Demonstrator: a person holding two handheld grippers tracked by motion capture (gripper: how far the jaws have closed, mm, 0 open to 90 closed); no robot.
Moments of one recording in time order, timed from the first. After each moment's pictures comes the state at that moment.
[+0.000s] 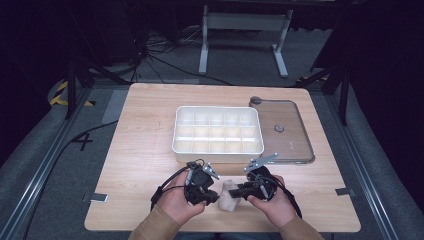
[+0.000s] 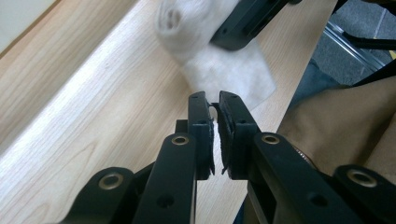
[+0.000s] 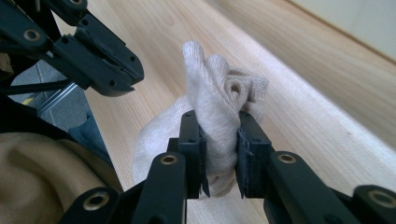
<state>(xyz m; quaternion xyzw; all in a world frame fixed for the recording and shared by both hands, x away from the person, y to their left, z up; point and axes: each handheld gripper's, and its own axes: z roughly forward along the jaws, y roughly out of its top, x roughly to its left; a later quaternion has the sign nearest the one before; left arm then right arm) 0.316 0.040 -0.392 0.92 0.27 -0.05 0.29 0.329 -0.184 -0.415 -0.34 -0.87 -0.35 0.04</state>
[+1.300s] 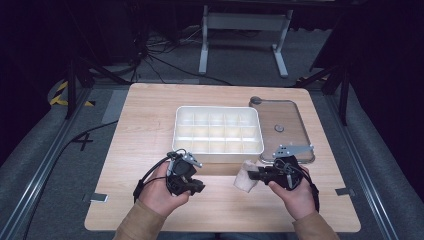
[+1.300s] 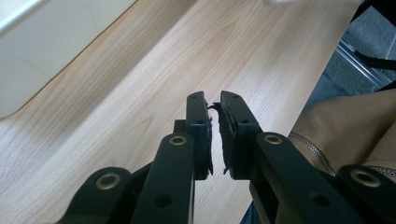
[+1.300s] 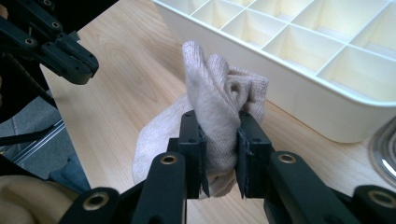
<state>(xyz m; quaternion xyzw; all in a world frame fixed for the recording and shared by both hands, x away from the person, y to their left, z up) 0.327 0.079 -0.369 0.90 0.31 -0.03 0.30 0.334 -0.236 -0.375 -0.37 -0.83 -0.42 -0.04</state>
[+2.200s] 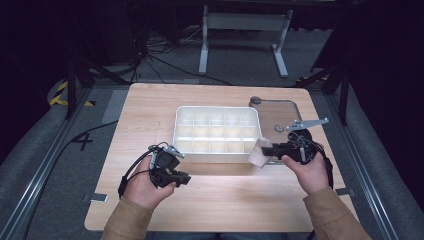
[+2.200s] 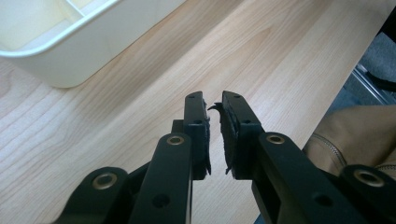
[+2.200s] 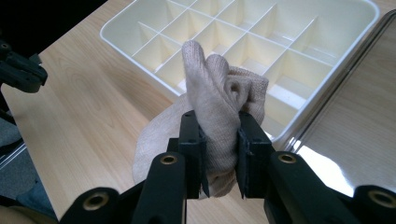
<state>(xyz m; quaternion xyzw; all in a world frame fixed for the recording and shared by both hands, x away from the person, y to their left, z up) 0.339 0.118 -0.362 0.88 0.36 -0.02 0.30 0.380 -0.267 -0.332 -0.40 -0.82 -0.40 -0.07</state>
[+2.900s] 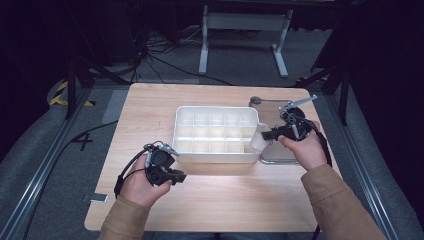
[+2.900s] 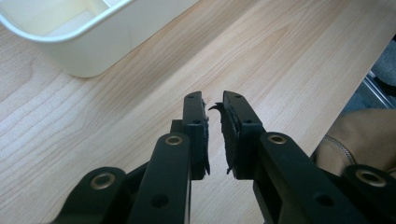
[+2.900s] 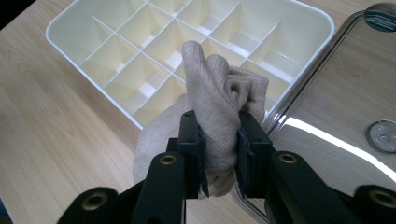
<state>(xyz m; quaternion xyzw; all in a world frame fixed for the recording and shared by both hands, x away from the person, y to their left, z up) 0.343 0.127 -0.366 0.88 0.37 -0.02 0.30 0.434 -0.261 -0.317 -0.42 -0.84 -0.33 -0.07</state>
